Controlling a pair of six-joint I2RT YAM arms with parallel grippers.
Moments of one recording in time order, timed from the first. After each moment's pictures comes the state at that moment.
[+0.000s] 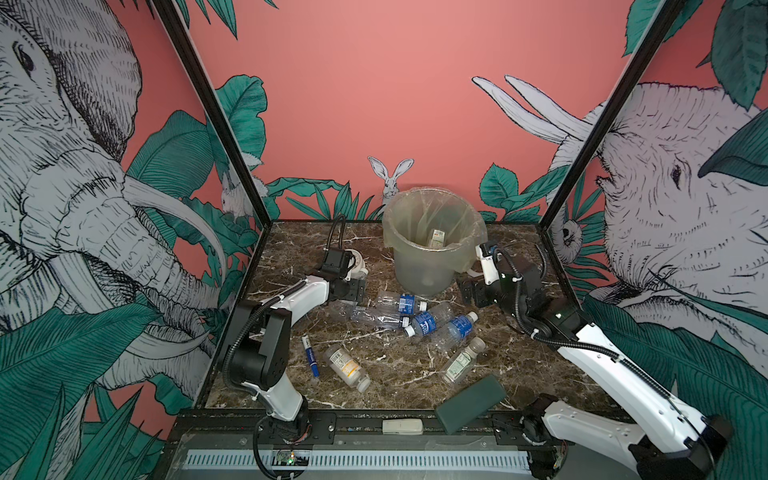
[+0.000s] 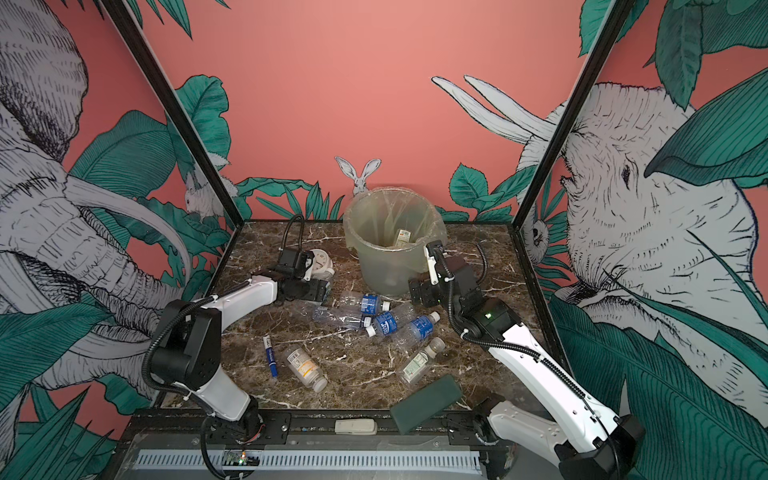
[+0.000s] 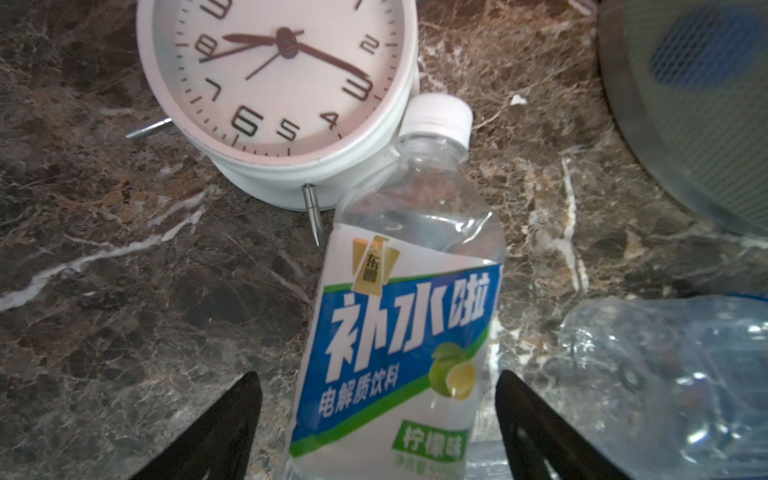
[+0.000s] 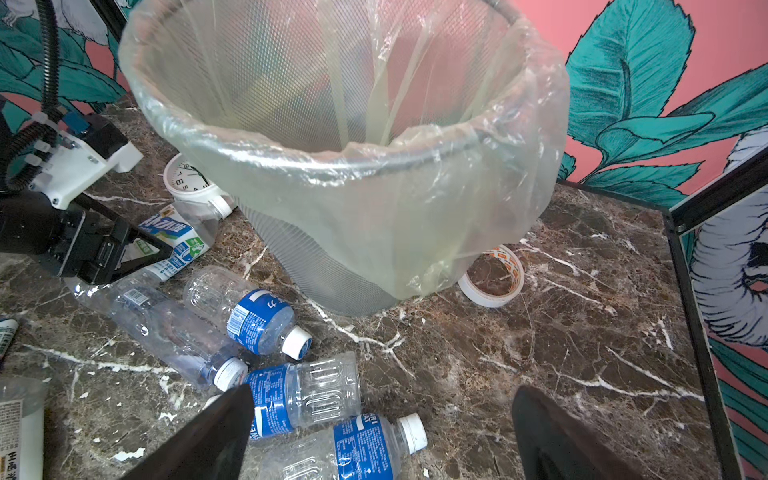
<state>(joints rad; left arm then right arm) -0.33 1.66 1.03 -0.42 -0.02 -0.10 0.61 1.03 1.05 -0.58 0.24 0.13</state>
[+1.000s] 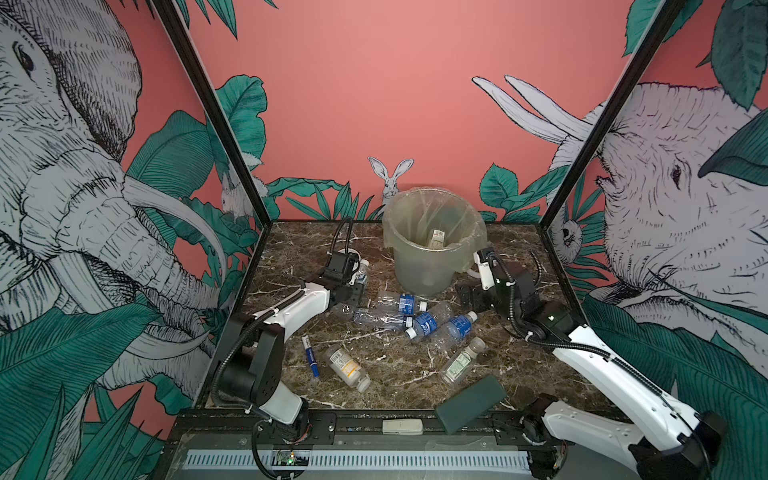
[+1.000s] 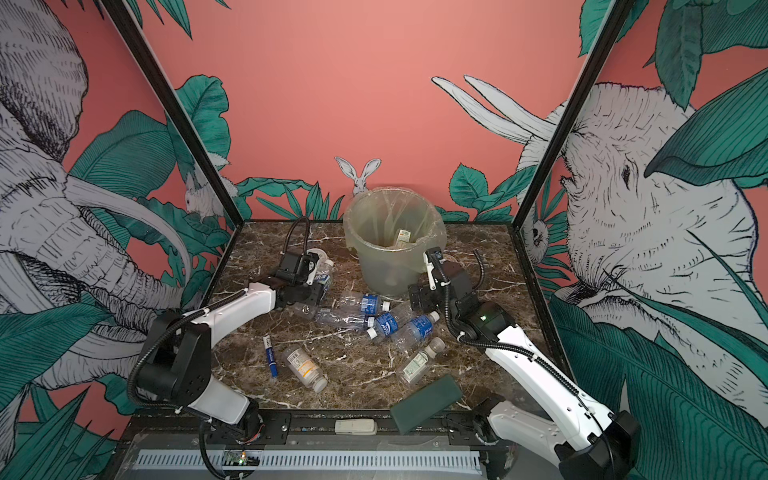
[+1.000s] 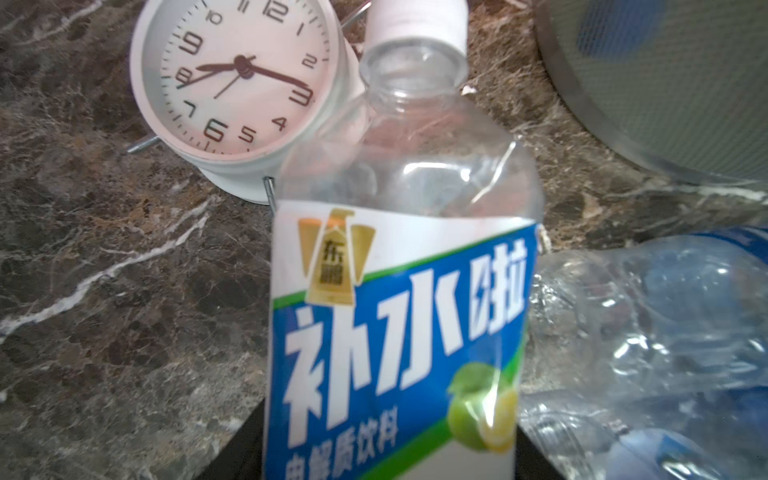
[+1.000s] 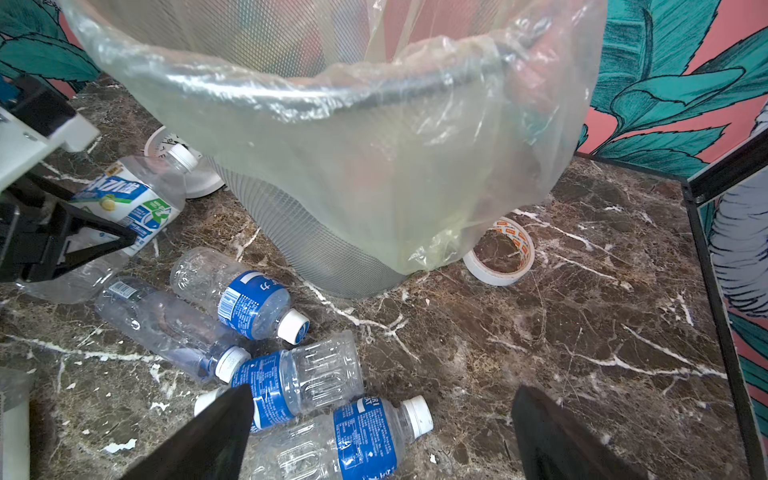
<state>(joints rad) -0.39 1.52 0.96 -0.41 -0.07 -0.04 0.61 1.03 0.98 -0.55 0.24 0.16</state>
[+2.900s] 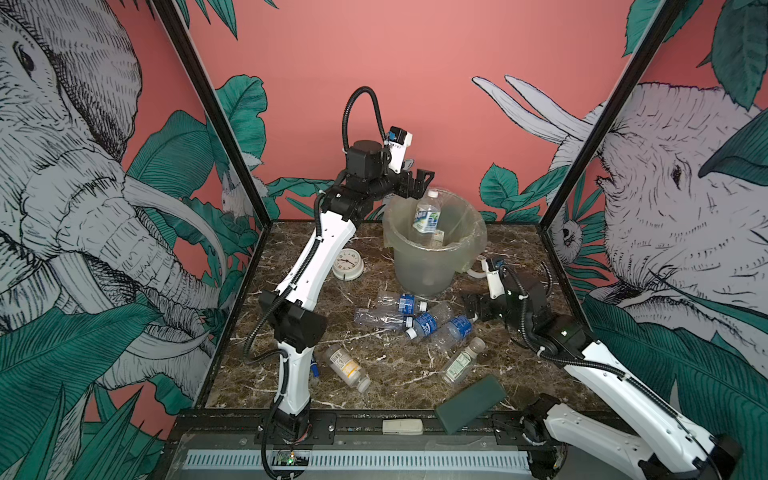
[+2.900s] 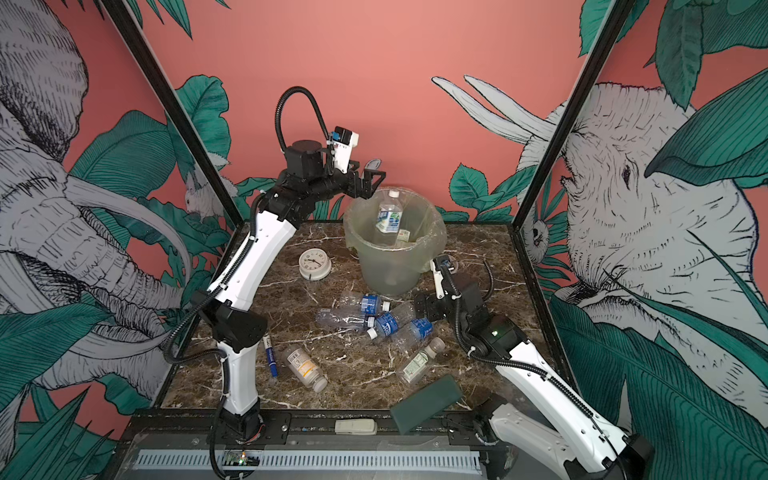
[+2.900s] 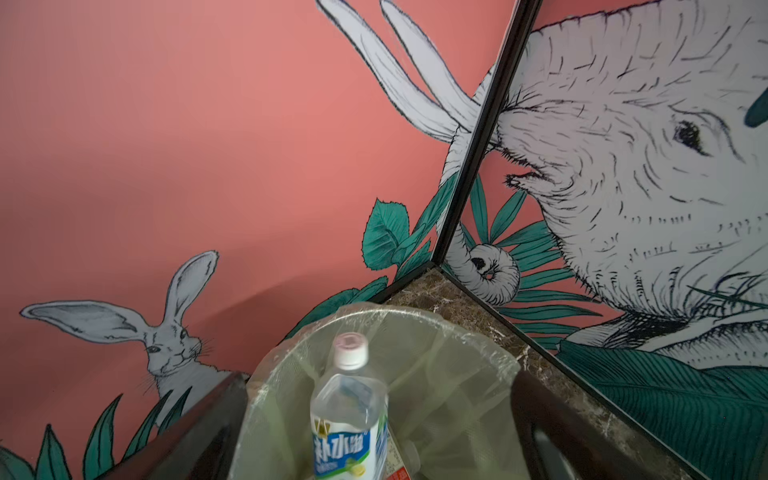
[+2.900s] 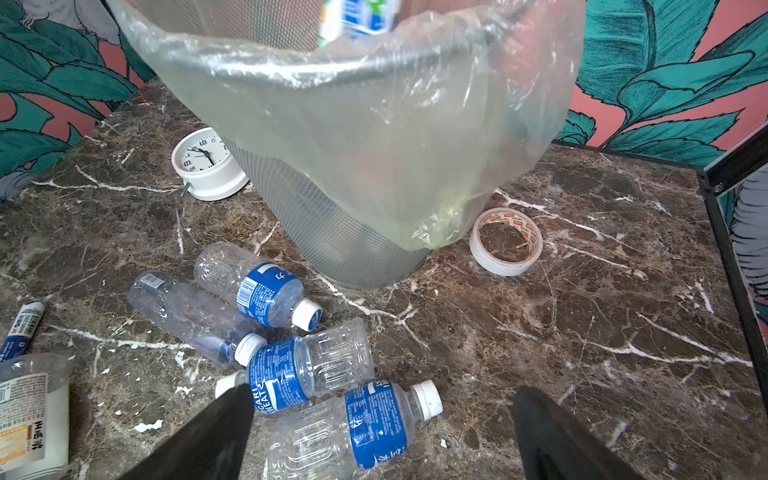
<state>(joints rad) -0.52 2.00 2.37 -0.55 0.31 -0.08 0.61 0.91 0.90 -0.56 0.20 0.18</state>
